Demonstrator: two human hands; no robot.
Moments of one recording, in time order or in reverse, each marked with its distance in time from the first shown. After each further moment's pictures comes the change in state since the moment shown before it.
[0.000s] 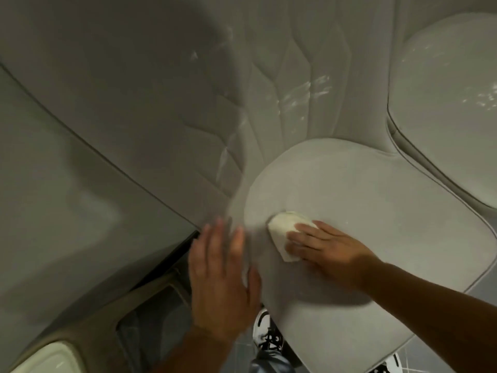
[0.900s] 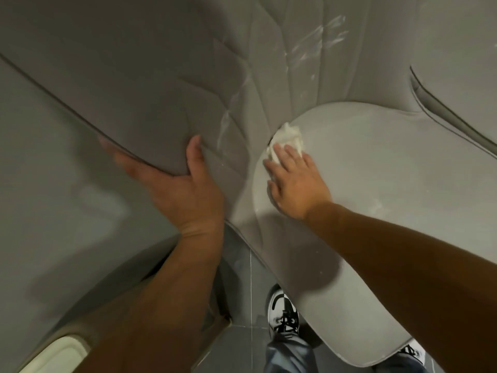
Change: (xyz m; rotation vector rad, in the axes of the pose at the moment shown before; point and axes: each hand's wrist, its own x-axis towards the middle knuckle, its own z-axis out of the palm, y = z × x) left_hand 0.117 -0.029 -0.001 -0.561 0.549 -0.576; right_hand 0.127 -0.019 0.008 0.101 0.117 0.538
